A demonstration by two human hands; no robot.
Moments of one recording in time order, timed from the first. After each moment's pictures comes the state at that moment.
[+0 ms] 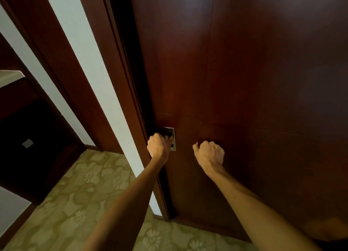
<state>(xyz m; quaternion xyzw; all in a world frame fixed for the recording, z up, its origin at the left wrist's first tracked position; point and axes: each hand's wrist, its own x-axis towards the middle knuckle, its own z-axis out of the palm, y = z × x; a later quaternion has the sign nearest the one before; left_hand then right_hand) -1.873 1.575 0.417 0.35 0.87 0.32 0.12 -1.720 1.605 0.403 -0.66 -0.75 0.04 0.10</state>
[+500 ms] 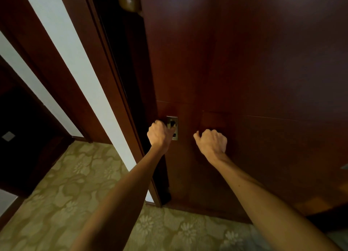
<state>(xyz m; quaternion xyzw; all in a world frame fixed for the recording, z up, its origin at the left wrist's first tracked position) -1.840 1.589 0.411 0.41 0.87 0.26 0.10 -1.673 1.608 0.407 -0.65 -0.75 0.03 0.10</state>
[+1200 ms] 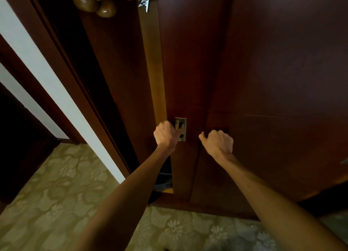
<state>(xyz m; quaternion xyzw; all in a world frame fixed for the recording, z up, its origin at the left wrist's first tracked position) -1.717 1.617 0.406 0.47 0.85 0.24 0.10 -1.543 1.625 0.407 -0.65 -0.75 0.04 0.11</state>
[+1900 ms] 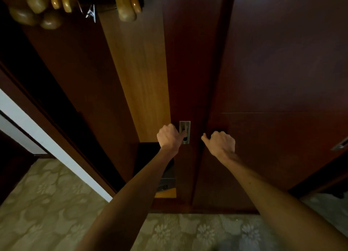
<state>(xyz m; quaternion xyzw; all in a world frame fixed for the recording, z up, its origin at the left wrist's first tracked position) -1.584 1.635 0.418 0.54 0.81 0.18 0.09 -1.409 1.638 0.409 -0.69 -0.71 0.05 0.11</state>
